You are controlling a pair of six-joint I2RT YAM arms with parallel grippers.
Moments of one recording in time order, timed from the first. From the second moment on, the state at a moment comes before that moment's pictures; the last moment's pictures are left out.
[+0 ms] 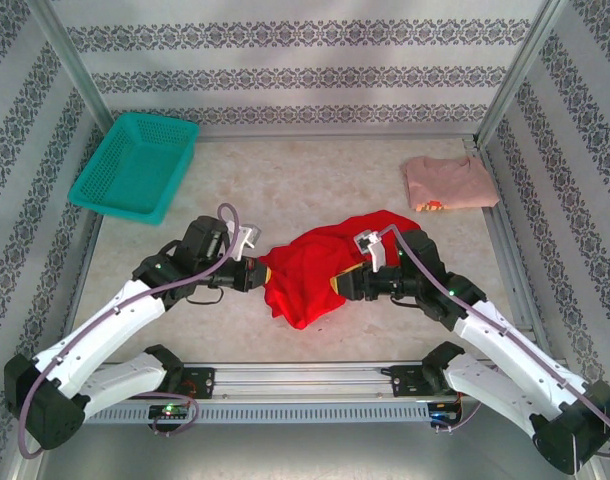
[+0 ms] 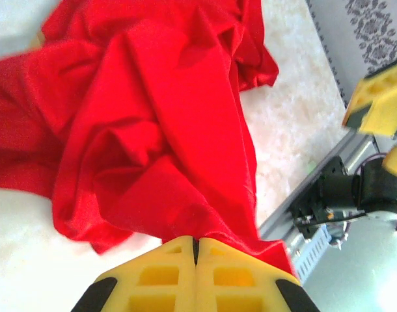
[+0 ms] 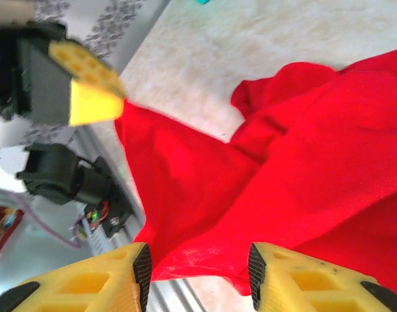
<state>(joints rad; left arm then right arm) -0.57 1.00 0.83 -0.64 0.45 -0.46 0.57 0.82 0.65 -0.43 -0.57 0.41</state>
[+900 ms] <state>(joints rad) -0.37 1.80 1.14 -0.45 0.36 -0.54 0.31 1.74 1.16 -0.48 -0.01 0.28</state>
